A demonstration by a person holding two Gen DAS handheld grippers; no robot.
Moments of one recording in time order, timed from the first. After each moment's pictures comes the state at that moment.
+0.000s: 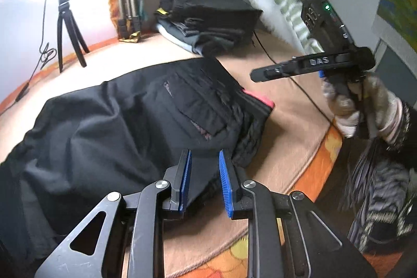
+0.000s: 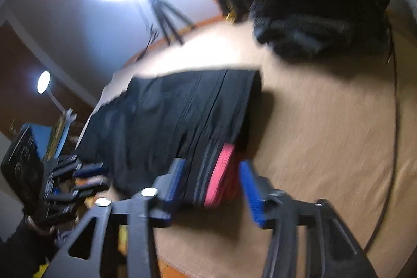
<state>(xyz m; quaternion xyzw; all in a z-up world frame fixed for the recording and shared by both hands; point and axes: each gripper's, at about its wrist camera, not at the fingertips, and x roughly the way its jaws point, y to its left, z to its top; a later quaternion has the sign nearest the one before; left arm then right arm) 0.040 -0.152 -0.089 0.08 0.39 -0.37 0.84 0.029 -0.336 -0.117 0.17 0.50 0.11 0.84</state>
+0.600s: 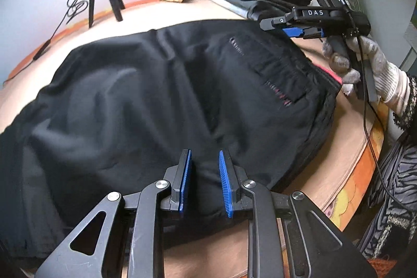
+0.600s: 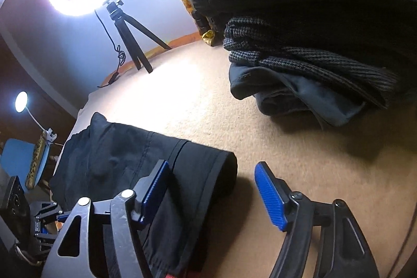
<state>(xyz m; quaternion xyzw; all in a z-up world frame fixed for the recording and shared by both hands) 0.071 -0.114 -0.141 0.08 0.45 -0.28 0.85 0.128 -0.349 -0.164 0.17 0.50 0.10 0.84</state>
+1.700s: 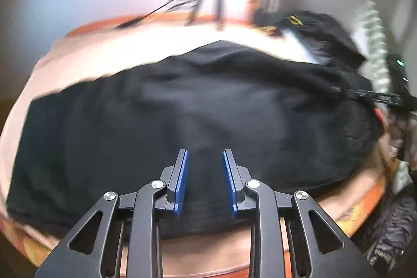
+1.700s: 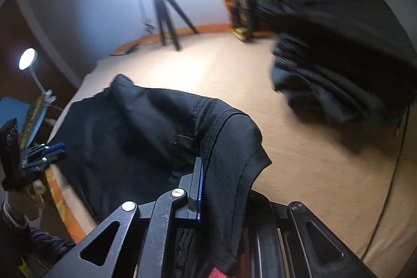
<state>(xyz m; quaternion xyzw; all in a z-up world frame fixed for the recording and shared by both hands) 0.070 0.021 -0.128 -0.03 0.41 -0.12 0.90 0.102 -0.309 -0.118 0.07 0.54 0.09 0.83</state>
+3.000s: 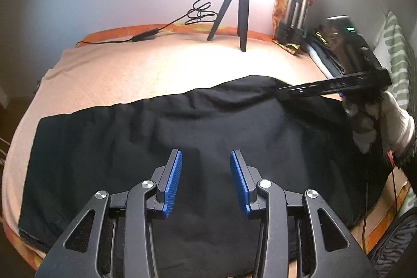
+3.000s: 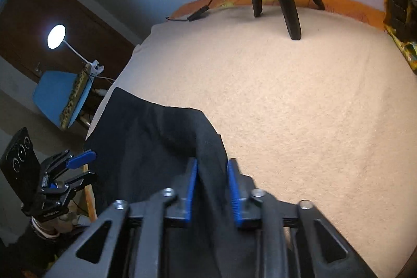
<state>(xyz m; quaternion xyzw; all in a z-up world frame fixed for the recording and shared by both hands) 0.116 0.005 -0.098 -0.04 0.39 -0.09 0.92 0.257 -0.159 -0.176 0.08 0.58 0.32 0.74</state>
